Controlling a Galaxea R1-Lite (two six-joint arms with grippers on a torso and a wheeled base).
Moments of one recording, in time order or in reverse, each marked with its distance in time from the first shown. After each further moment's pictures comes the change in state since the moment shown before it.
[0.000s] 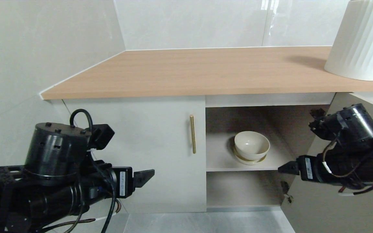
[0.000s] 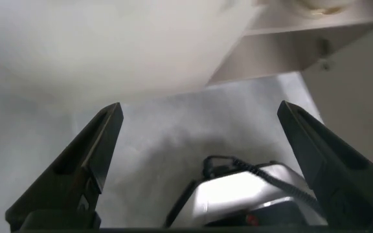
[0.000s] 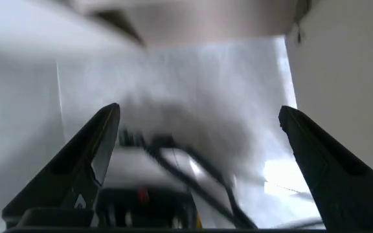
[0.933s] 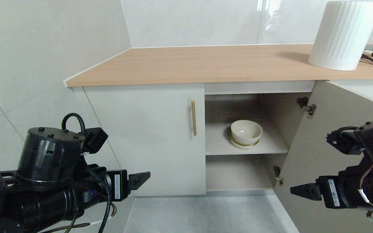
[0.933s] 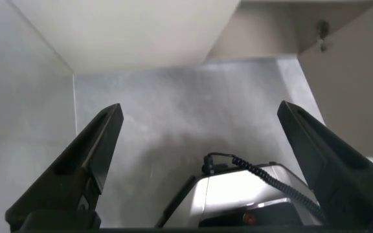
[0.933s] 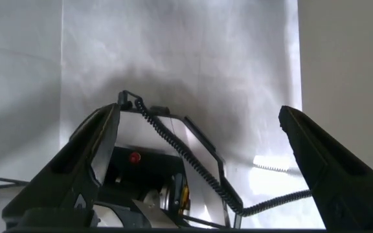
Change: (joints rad) left arm 0.014 -0.019 0.027 -0.002 0.000 -0.030; right arm 0.097 -0.167 0.074 0.101 -0.008 -0.022
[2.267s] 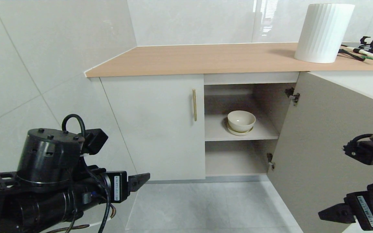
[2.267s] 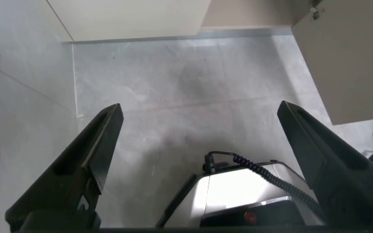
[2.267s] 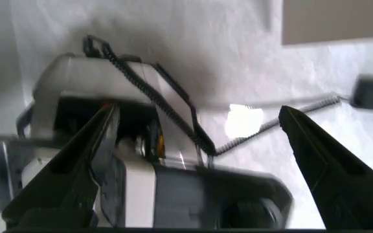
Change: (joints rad) left arm -0.004 -0.001 0.006 0.001 0.000 0.006; right arm 0.002 -0.046 -0.147 0.419 -0.012 -0.015
